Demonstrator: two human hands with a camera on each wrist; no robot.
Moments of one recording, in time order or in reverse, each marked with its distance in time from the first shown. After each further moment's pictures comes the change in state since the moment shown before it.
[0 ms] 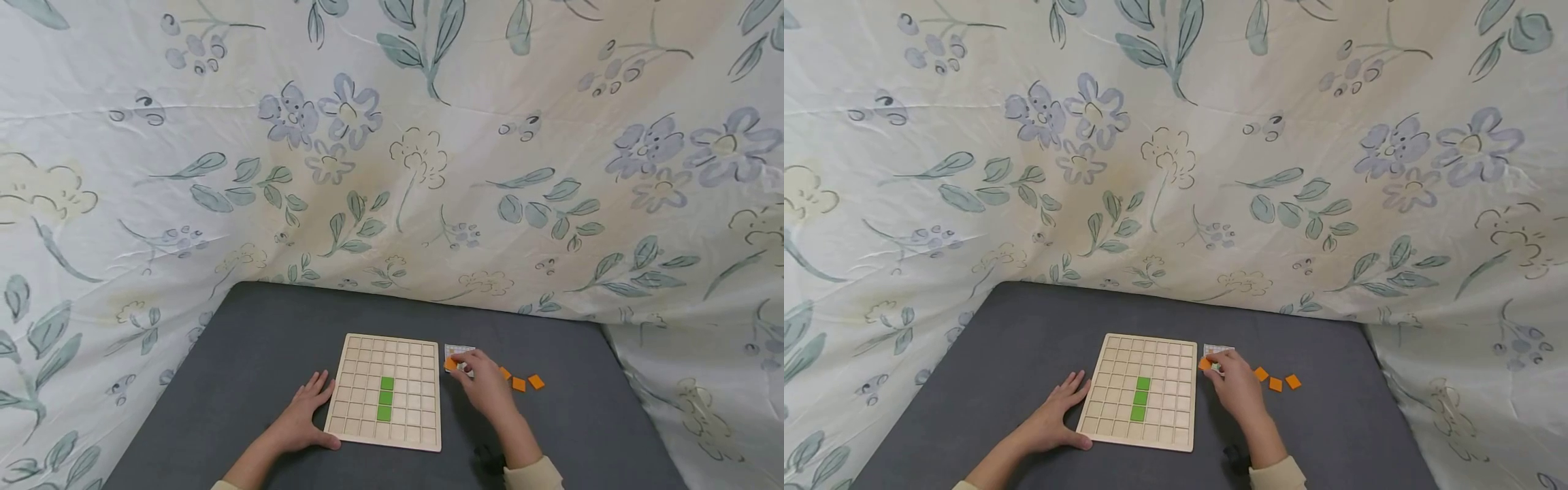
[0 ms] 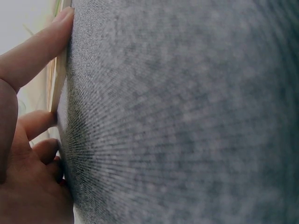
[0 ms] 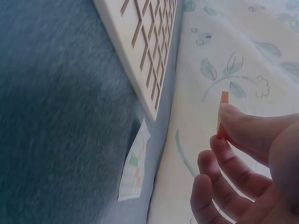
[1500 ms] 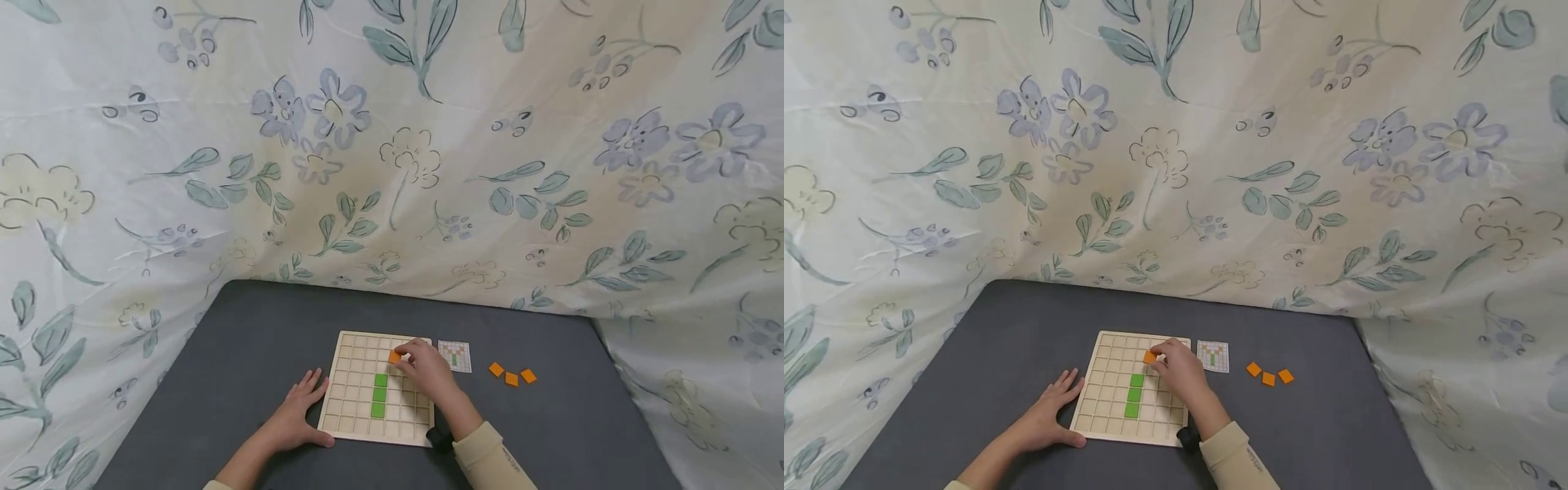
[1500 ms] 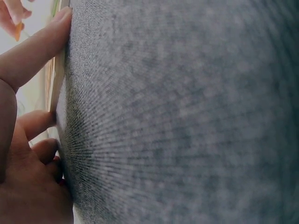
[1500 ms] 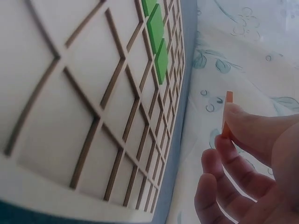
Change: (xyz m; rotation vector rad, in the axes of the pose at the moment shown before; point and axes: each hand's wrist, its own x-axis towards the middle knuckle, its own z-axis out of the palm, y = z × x) left_hand -0.013 -0.008 -0.003 0.019 0.002 -0.025; right_hand 0.017 -0.069 0.053 0.060 -0.105 -0.203
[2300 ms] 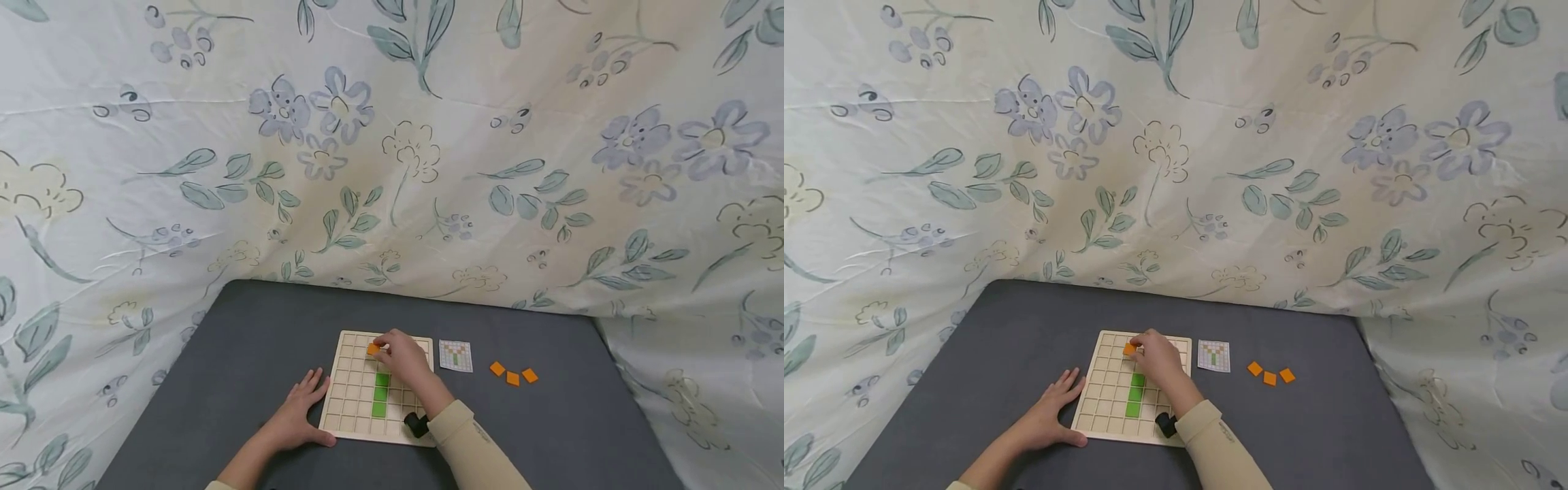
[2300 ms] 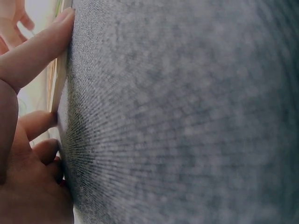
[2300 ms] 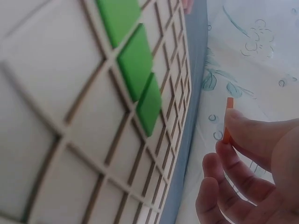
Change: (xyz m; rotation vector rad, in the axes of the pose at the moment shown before) left_hand 0.000 -0.002 0.007 0.013 0.013 -0.024; right_hand 0.036 -0.025 0.025 0.002 -0.083 0.005
